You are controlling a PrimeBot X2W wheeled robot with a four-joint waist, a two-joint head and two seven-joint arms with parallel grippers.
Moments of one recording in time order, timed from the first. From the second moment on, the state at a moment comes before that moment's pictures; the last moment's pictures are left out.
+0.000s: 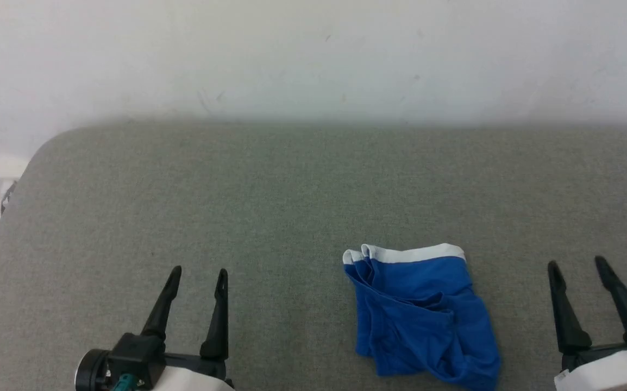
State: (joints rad) left arm 0.12 0.06 -0.07 -0.03 -0.10 -0.07 -0.26; right arm 0.17 -0.14 -0.11 -0.13 0.15 0.13 -0.16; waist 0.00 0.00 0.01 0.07
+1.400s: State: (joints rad) left arm 0.01 0.05 -0.20 0.00 -0.11 -0.06 -0.26; right arm -0.16 -0.42 0.31 0.18 0.39 0.13 0.35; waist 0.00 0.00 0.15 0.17
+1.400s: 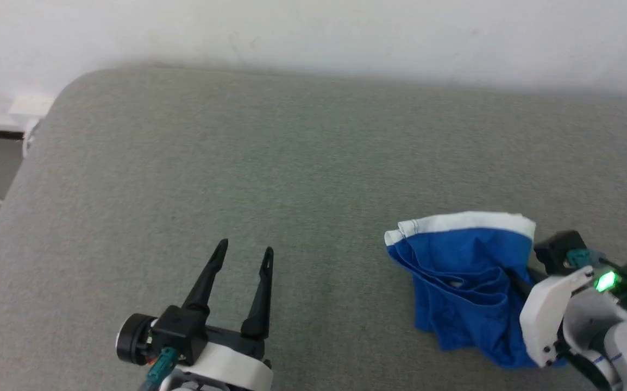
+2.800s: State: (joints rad) left arm -0.29 0.05 -0.29 -0.19 -0.06 -0.11 -0.26; right arm -0.56 -1.00 0.21 0.76 0.15 0.13 -0.04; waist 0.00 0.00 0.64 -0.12
